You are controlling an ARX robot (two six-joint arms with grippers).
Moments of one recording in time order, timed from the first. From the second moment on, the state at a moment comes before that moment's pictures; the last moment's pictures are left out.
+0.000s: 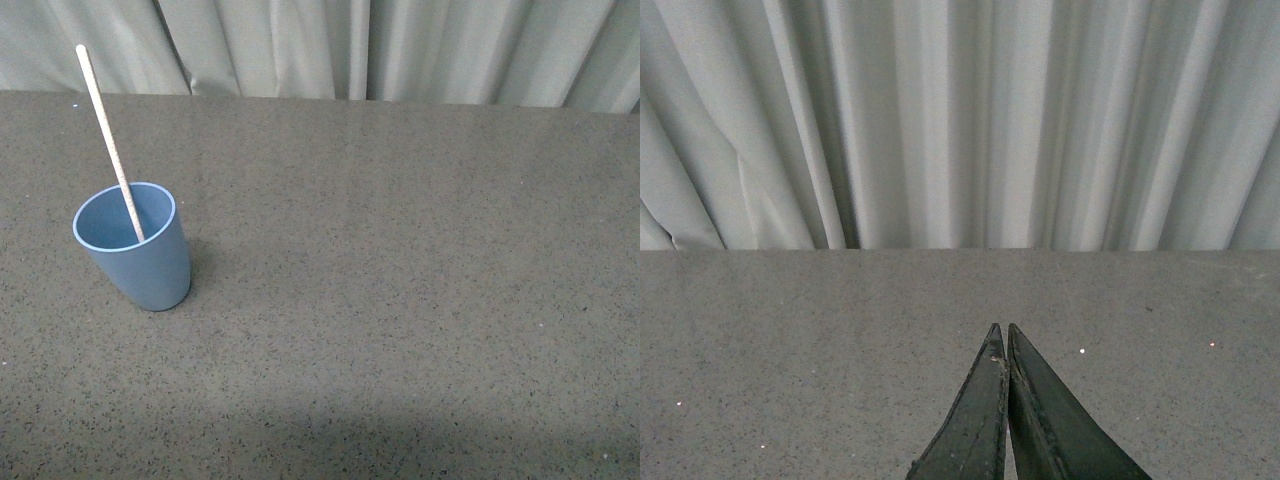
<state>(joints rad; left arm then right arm) 0.00 0.00 0.02 0.00 0.00 0.00 0.00 0.37 0.00 0.37 0.00 0.00</state>
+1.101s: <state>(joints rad) 0.00 0.00 0.02 0.00 0.00 0.00 0.00 0.00 0.01 0.00 0.00 0.00</state>
